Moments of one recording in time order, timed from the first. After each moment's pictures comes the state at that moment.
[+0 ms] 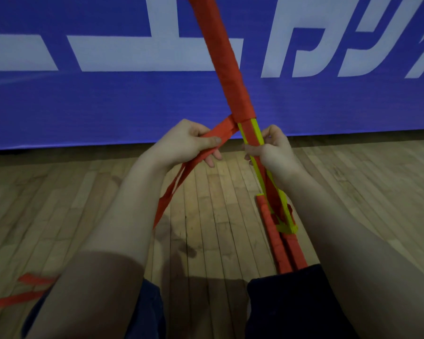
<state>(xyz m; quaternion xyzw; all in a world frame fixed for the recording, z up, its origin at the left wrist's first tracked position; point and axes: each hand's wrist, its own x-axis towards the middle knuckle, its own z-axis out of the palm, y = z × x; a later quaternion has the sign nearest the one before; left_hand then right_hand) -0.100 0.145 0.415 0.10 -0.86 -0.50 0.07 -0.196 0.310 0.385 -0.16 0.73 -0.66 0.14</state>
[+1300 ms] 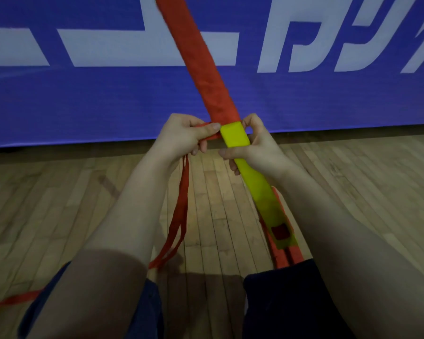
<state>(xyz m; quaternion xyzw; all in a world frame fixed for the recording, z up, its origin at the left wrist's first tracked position) -0.110 0.155 0.409 0.15 -0.79 -0.56 0.17 -0.182 0.305 0.393 -0.27 0.70 -0.62 0.22</state>
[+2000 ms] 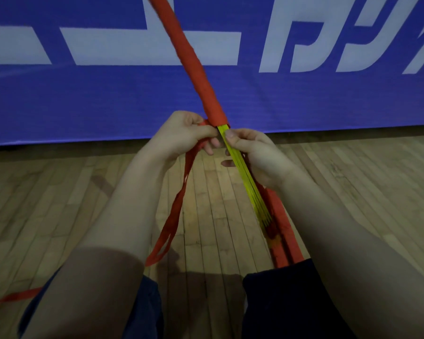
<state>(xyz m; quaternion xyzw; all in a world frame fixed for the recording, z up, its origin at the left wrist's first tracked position) -0.101 0.155 0.420 0.12 -0.80 -0.58 0.12 -0.172 0.299 0.398 -0.21 0.64 -0.68 0.30</state>
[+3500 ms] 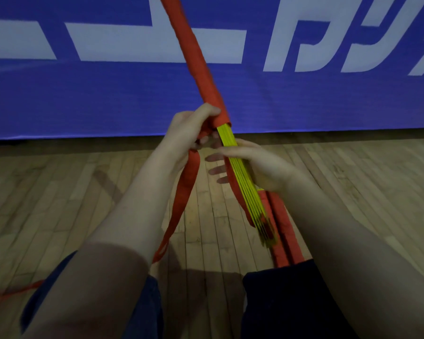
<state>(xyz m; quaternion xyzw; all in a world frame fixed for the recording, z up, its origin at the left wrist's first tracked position) -0.109 0.163 0.412 0.18 -0.68 -0.68 0.21 -0.174 0.304 0.387 -0.25 0.65 -0.58 0.43</state>
